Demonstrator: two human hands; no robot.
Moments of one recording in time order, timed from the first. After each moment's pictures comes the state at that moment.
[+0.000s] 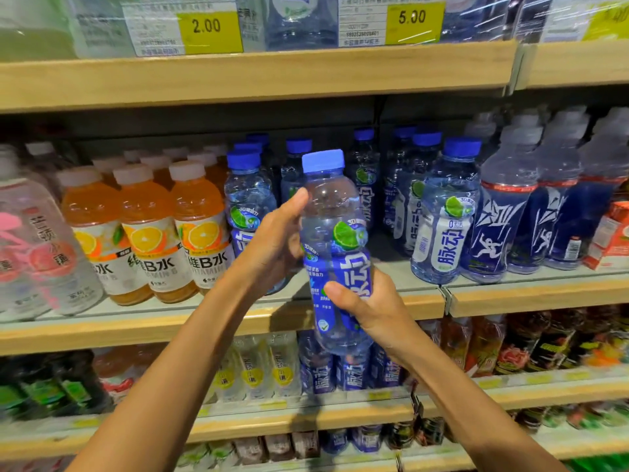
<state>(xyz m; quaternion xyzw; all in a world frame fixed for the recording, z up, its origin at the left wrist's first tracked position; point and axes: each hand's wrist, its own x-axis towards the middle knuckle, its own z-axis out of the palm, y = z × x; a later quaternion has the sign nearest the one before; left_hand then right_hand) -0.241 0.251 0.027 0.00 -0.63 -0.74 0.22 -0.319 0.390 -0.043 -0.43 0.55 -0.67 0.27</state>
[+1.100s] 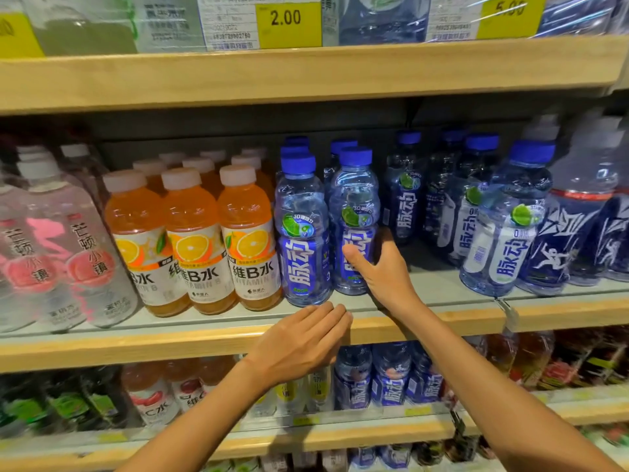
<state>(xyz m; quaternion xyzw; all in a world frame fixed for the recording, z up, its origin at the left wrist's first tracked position) -0.198 0.183 -0.107 -0.19 -0.87 0.25 0.38 -0.356 0.287 -0.056 -0.37 0.70 -0.61 0.03</state>
